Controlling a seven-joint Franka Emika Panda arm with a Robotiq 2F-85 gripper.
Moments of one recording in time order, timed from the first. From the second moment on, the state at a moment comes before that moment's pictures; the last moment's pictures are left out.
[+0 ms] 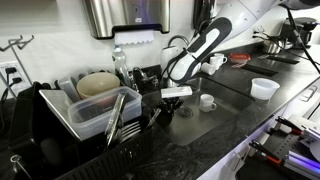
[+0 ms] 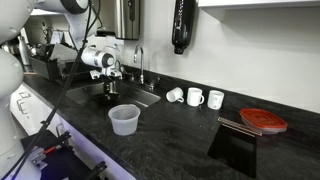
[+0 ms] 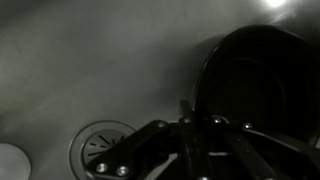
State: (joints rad) arm 0.43 0.70 0.09 -1.78 0.06 2.39 0.89
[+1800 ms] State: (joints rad) arm 0.34 0.39 0.13 -2.11 0.09 2.46 0.73
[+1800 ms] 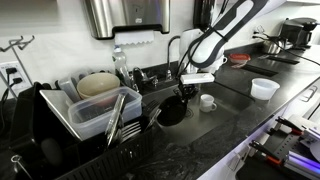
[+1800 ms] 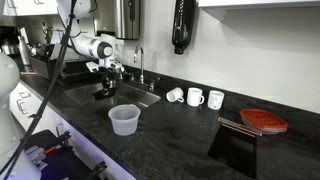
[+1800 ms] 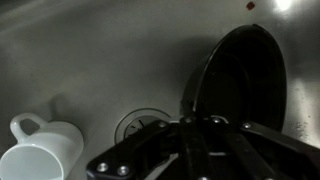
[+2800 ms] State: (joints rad) arm 0.24 0.11 0.27 -2.29 0.53 2.44 -0.13
